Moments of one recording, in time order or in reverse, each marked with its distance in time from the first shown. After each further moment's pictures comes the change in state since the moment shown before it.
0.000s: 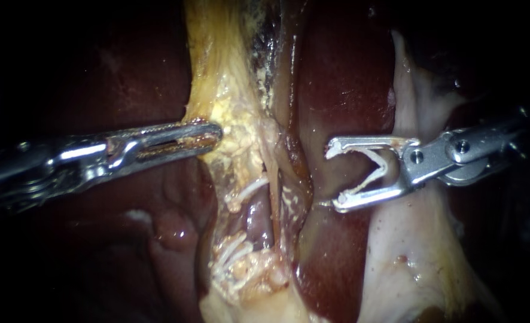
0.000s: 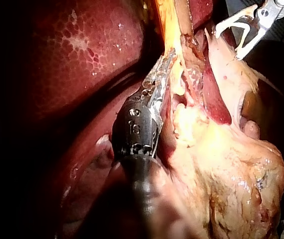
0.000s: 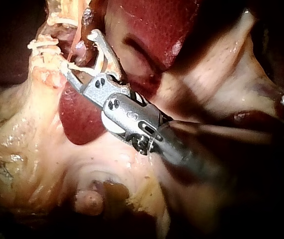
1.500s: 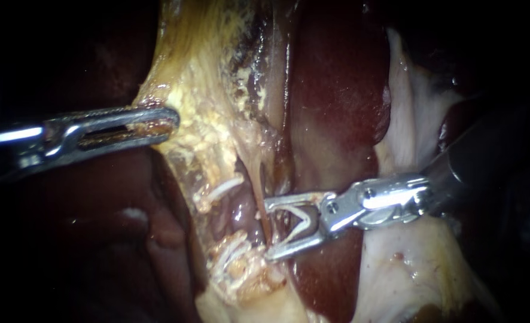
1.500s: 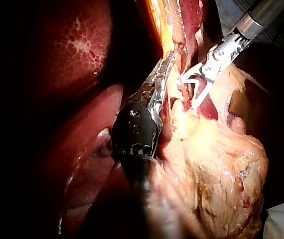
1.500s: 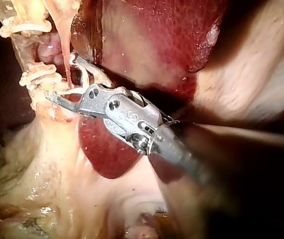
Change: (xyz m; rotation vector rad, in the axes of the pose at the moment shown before) right arm -0.010 -0.003 0.016 0.166 -0.055 0.185; left arm -0.007 -0.004 -0.009 -0.006 -0.071 -0.001
